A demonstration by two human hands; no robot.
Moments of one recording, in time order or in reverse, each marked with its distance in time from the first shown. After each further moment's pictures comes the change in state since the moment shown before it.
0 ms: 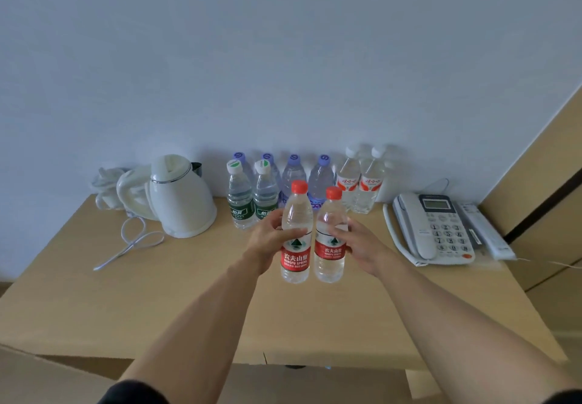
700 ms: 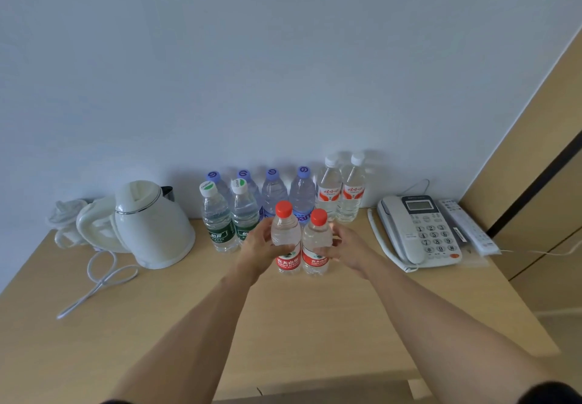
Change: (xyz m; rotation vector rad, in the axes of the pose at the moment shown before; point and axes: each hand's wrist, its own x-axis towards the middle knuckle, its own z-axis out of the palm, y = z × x) left_hand 0.046 -0.006 0.000 0.333 0.001 0.081; right_hand 0.025 -0.001 -0.019 -0.301 0.084 -0.035
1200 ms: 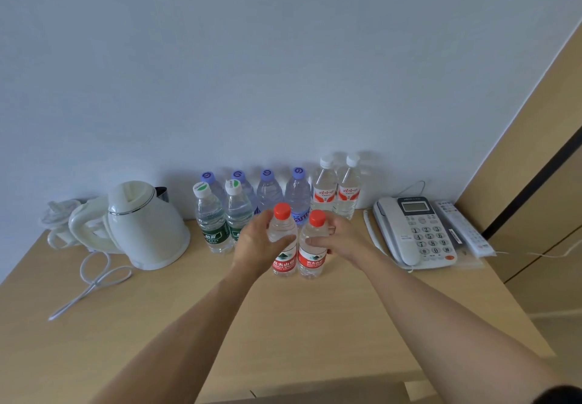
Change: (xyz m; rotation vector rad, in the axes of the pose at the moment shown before) left_hand -0.006 0.023 0.011 0.462 0.202 0.249; right_hand 0.000 -0.026 -0.006 -0.111 0.056 -0.088
